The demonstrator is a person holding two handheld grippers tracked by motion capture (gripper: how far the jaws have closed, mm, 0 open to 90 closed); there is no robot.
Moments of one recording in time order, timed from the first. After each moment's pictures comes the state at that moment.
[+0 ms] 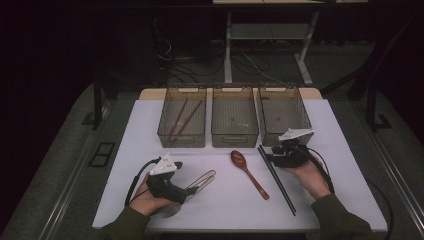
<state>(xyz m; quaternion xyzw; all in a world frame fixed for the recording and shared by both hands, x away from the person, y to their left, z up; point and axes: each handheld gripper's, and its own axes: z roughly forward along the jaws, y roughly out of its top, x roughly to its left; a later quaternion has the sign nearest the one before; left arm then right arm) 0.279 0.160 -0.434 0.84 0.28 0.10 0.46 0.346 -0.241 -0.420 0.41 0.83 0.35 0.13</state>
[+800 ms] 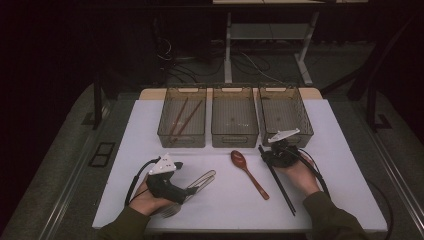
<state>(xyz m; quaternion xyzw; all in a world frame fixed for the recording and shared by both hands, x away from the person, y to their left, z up) 0.280 0.161 -0.434 0.83 0.28 0.09 0.47 0.359 -0.224 -0.443 0.41 0.85 0.30 0.13</state>
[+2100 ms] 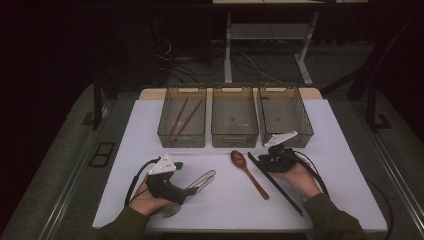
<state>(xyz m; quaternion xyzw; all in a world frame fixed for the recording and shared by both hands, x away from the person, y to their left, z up) 0.280 0.162 -0.433 0.84 0.27 0.09 0.47 0.343 -0.215 -0.432 0.35 0.87 0.34 0.09</state>
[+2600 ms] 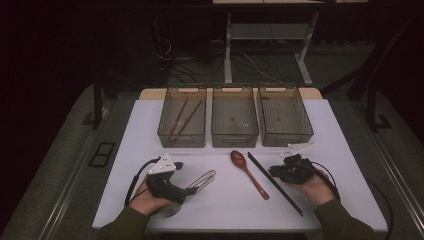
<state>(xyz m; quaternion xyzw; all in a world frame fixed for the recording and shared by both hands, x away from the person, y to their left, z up) 0.281 0.162 -0.433 0.84 0.27 0.08 0.47 0.301 -0.247 -0.425 0.36 0.87 0.33 0.09</state>
